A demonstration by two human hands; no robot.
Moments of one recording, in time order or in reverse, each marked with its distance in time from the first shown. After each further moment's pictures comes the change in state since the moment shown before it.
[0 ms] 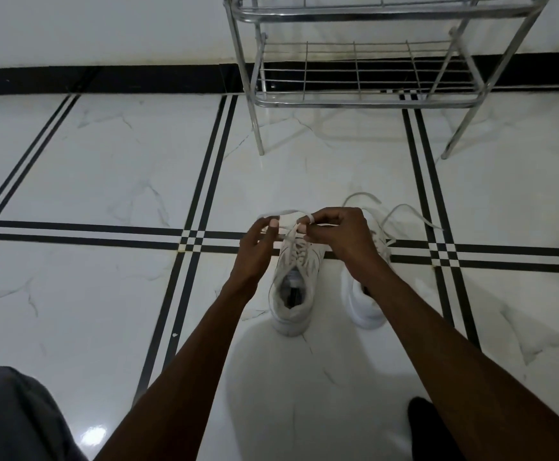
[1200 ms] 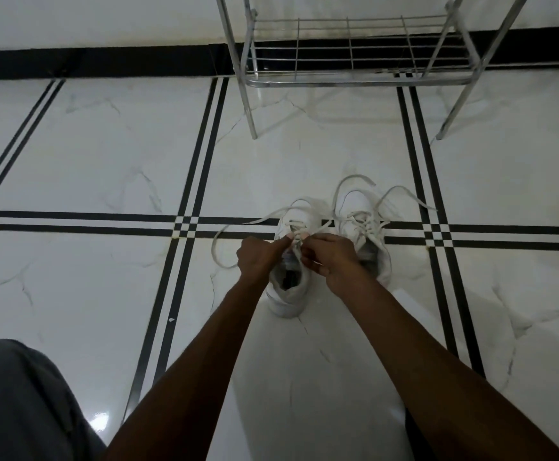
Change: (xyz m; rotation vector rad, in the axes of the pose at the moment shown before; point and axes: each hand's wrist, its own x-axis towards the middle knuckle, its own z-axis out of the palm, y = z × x) left_hand -0.004 -0.019 0.026 0.352 0.203 -0.405; right_hand -0.027 0.044 0.025 0.266 0.213 0.569
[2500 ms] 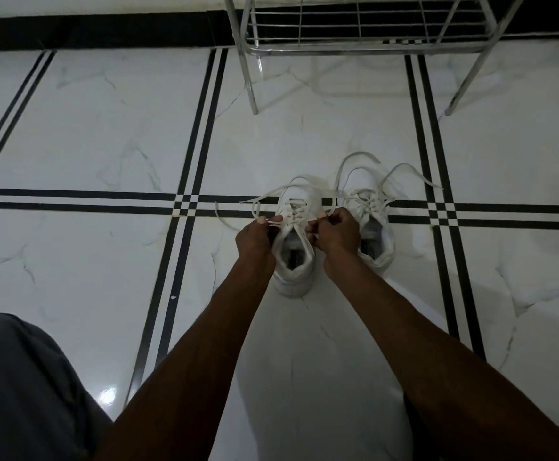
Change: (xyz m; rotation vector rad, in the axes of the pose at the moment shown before) left_hand -0.003 -0.022 0.006 -0.884 -0.095 -0.265; right_hand 0.019 0.026 0.005 -0.024 0.271 -0.220
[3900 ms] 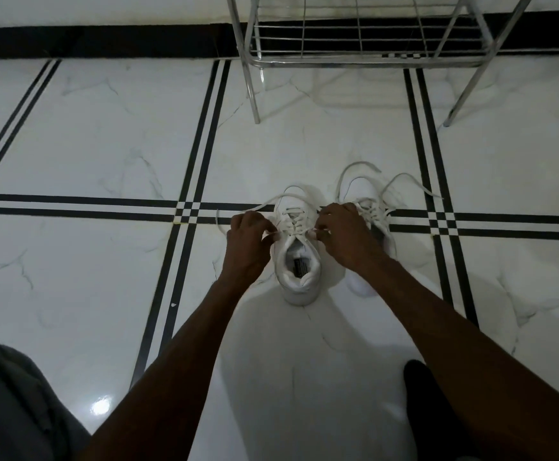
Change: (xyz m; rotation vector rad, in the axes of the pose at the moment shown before) left_hand 0.037 0.006 -0.042 1.306 -0.160 1.102; right_hand 0.030 -0.020 -0.036 -1.250 -0.390 -0.857
